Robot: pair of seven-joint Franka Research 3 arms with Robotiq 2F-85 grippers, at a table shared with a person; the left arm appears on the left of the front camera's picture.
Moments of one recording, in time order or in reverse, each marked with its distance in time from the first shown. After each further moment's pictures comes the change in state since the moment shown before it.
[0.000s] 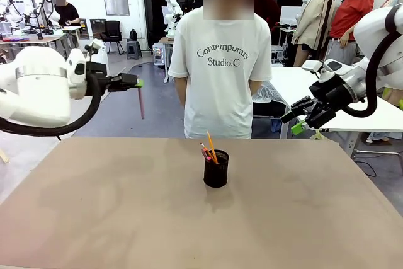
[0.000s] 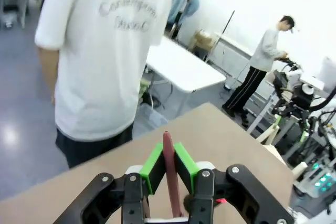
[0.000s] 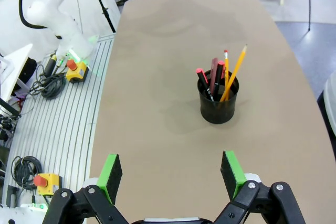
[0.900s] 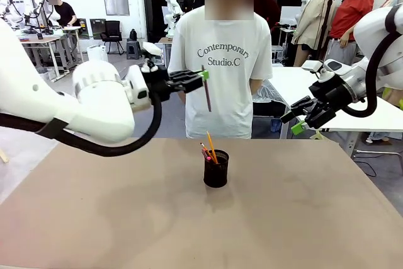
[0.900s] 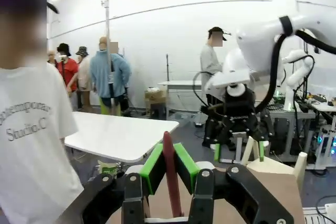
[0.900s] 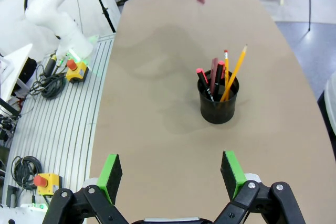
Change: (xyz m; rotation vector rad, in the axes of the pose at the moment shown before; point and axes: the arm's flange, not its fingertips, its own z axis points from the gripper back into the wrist) left arm -0.057 -0.146 -0.119 -0.316 -0.280 -0.411; right arm 0.000 0.000 0.000 0.000 0.000 0.000
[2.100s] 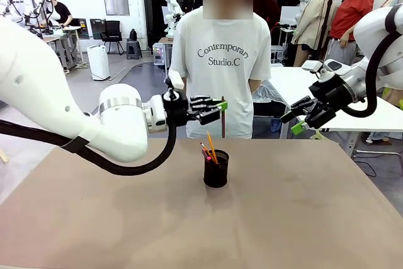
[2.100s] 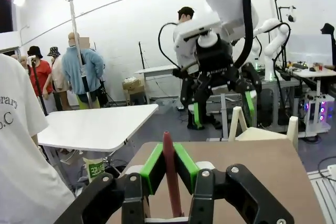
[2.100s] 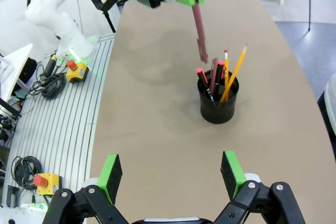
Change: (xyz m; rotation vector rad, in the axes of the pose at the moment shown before) left arm -0.075 -0.003 -0.025 -0.139 0.065 -0.093; right arm 0.000 0.000 0.000 0.000 0.000 0.000
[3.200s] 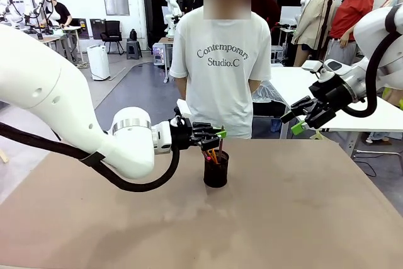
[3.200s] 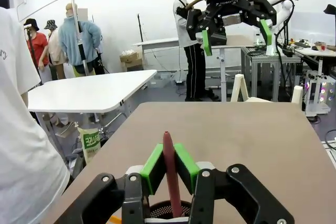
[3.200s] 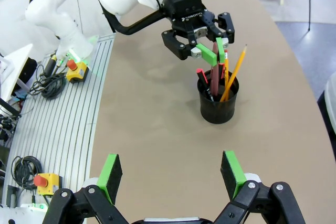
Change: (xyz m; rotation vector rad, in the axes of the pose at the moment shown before) left arm -0.086 0.009 0.000 0.002 0.118 0.035; right arm 0.000 0.000 0.000 0.000 0.000 0.000
